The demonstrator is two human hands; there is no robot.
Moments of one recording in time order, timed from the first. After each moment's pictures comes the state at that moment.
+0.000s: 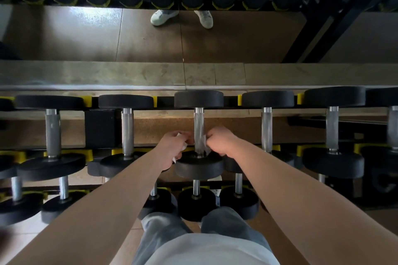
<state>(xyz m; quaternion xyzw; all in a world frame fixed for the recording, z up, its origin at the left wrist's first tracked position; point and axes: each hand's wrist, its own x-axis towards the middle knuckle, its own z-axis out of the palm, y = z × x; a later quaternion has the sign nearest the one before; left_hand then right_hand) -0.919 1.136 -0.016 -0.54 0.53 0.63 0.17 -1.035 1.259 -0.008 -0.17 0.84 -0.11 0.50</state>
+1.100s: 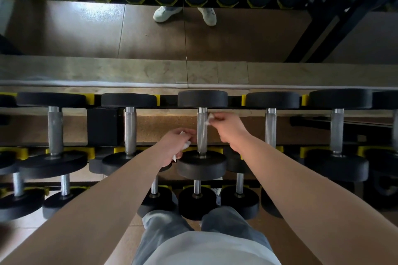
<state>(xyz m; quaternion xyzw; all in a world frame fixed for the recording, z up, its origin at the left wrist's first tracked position) -0.920 1.124 -0.011 -0.50 0.55 0.64 0.20 -1.049 1.257 0.003 0.00 0.80 -0.41 0.44</state>
